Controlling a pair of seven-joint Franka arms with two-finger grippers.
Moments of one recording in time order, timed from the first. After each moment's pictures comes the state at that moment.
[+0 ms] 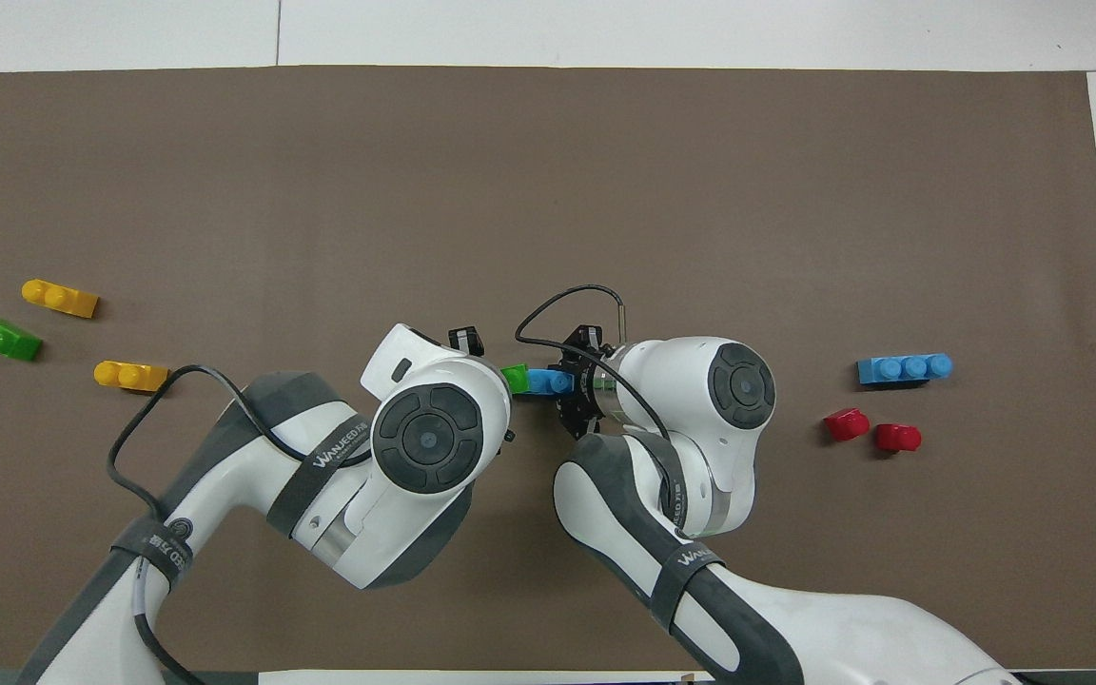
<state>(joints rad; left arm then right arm) -0.61 0.09 -0.09 -2.12 0.14 2.34 -2.47 0.54 0.30 0.07 -2.14 0.68 2.67 1.64</state>
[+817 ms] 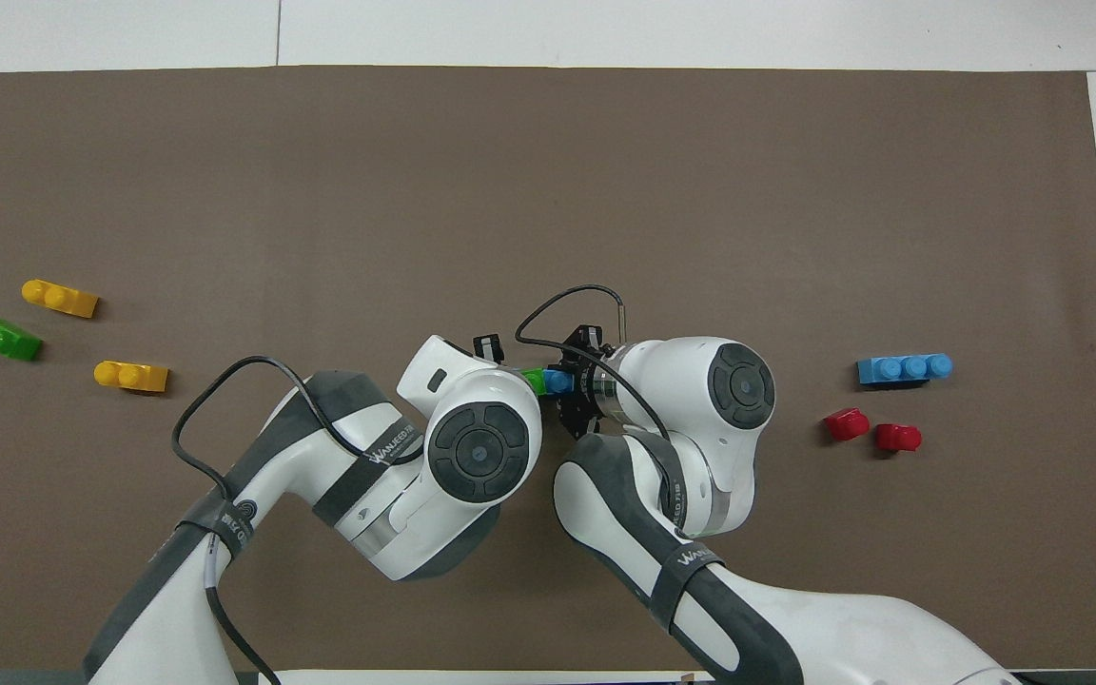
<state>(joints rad) -0.65 0.16 -0.09 -2.11 0.22 2.40 -2.57 0.54 0.30 0.07 -2.14 0.68 2.67 1.64</state>
